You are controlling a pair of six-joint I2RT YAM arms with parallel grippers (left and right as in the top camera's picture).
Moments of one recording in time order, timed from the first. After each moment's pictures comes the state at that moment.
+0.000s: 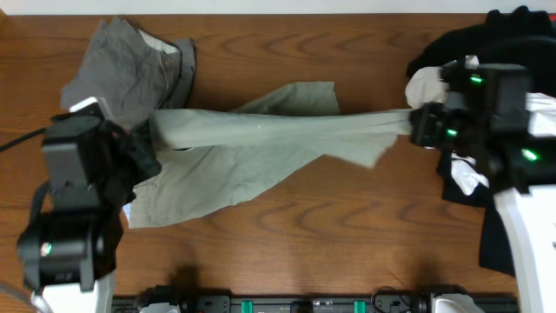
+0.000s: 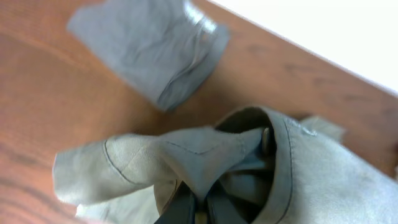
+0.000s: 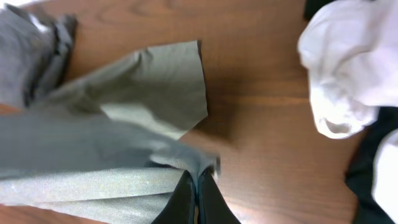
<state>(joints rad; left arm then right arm) 0.06 0.95 1.29 -1.05 -0.03 -0.40 0.04 1.23 1.35 -0.98 -0.25 0.25</state>
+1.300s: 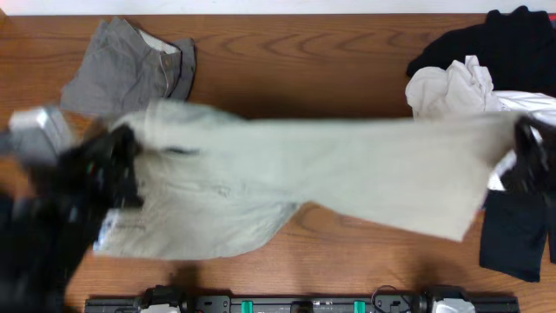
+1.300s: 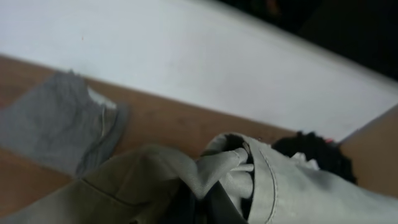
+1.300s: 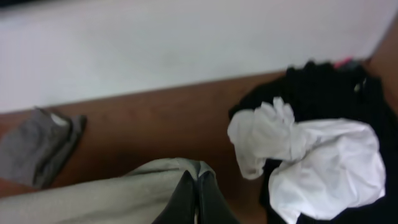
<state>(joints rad) 0.06 0.93 1.70 -1.13 0.27 -0.35 -0.02 1.10 1.93 -1.33 -0.06 0.22</state>
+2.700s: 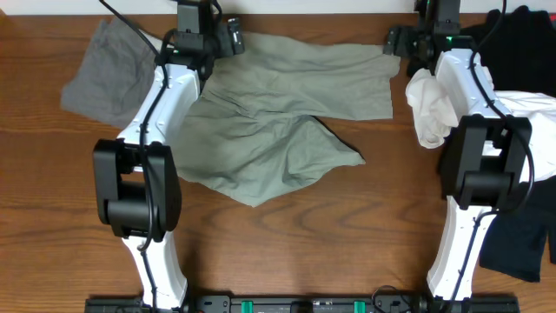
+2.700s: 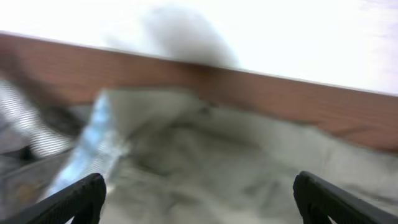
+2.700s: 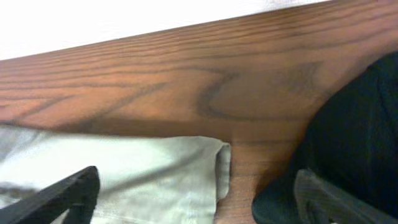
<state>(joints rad) -0.13 2.06 1.68 -0.31 -0.07 -0.27 -0.02 2.31 1.92 -0.45 -0.10 0.20</state>
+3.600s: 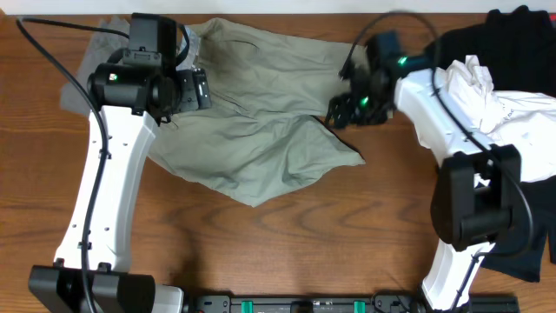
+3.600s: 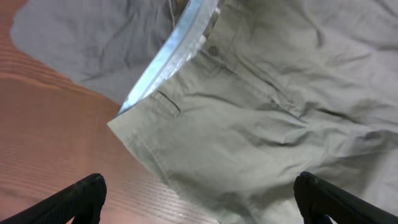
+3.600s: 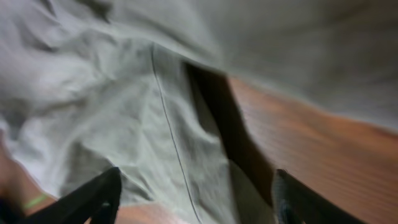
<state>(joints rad) -0.12 1.60 1.65 -1.14 -0.16 -0.26 0.24 2.03 1.59 -0.96 -0.39 0.03</state>
